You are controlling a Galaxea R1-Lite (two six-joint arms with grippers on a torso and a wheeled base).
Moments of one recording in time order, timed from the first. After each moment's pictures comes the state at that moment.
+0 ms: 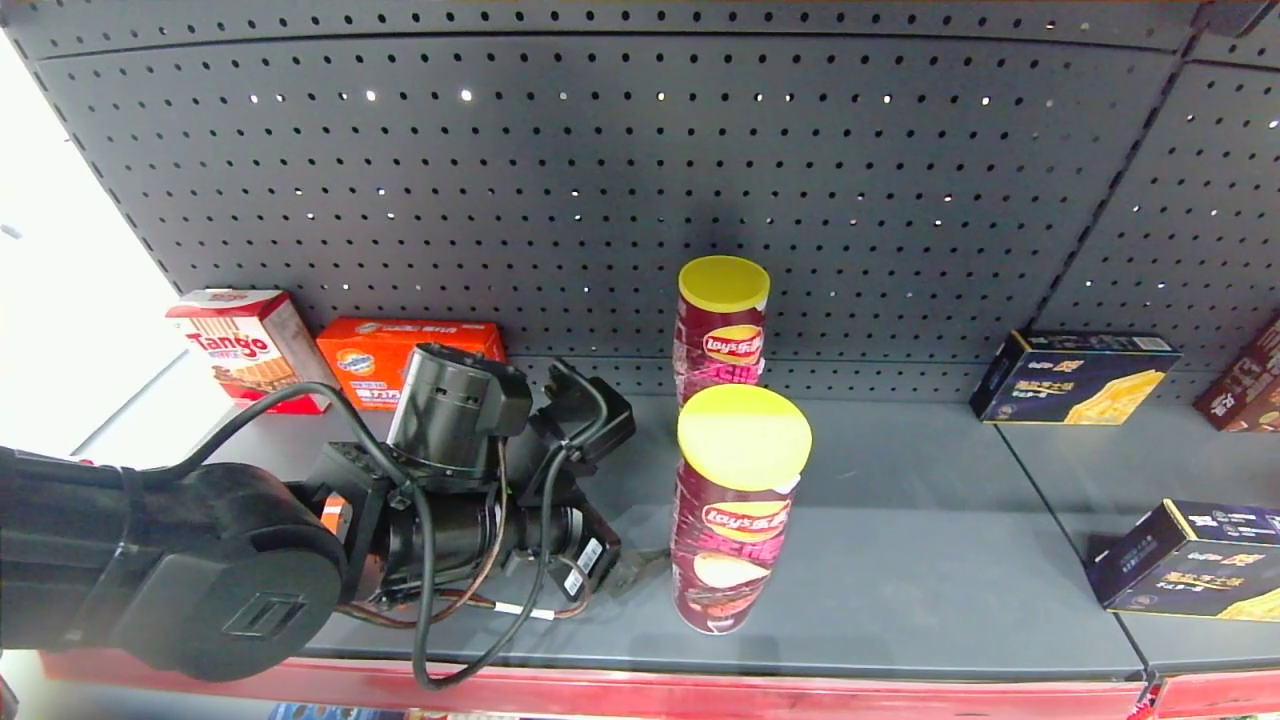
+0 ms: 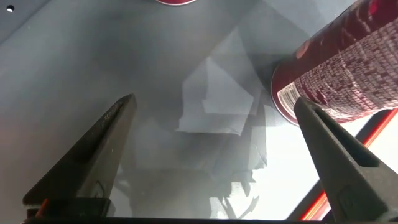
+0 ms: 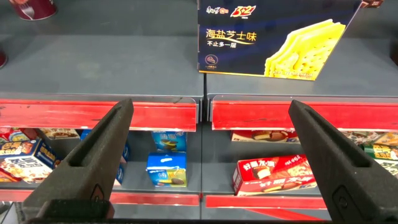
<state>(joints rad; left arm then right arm) -0.61 1.77 -0.89 -0.32 -0.10 0.23 0.00 0.01 0.00 0.00 -0.01 0.01</state>
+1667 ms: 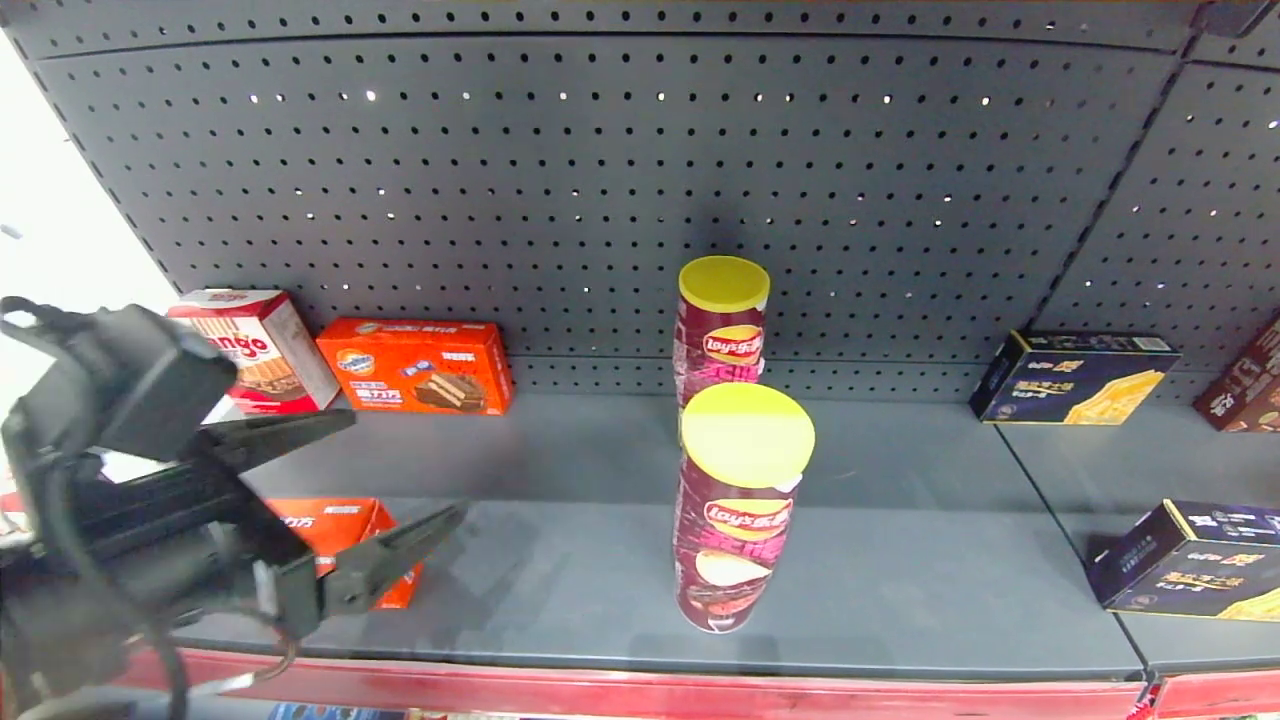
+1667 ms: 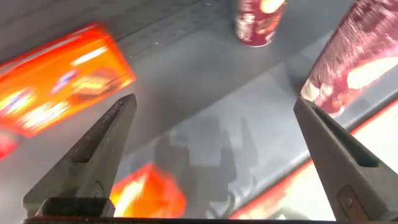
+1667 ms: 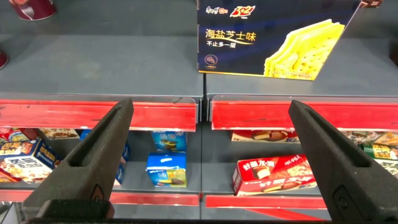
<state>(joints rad) -0.46 1.12 -0.54 -0.39 -0.03 0.17 0.00 0.01 0.00 0.00 -0.01 0.01</state>
